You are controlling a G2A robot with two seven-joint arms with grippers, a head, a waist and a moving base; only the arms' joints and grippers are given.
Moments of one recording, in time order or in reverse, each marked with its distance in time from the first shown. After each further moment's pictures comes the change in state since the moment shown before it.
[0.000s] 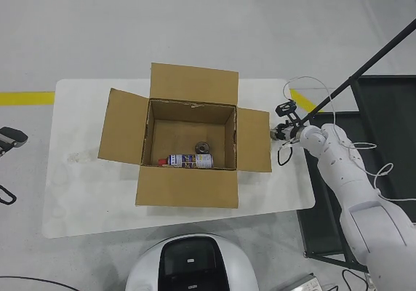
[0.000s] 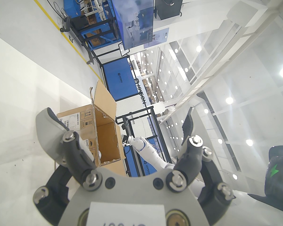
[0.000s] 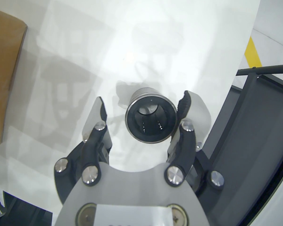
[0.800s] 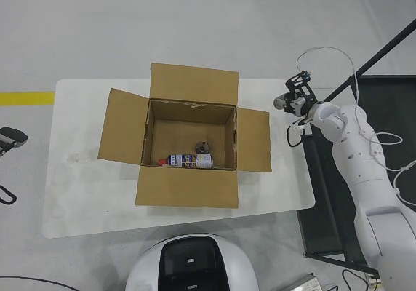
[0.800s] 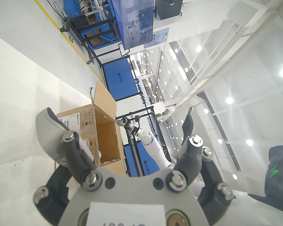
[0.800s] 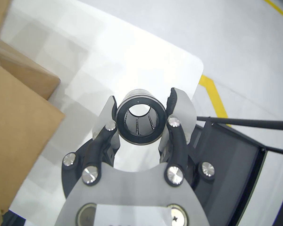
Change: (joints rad) left arm 0.000 0.000 0.000 0.000 0.000 0.000 0.000; right arm -0.088 0.097 0.158 -0.429 -0.059 -0.058 -0.023
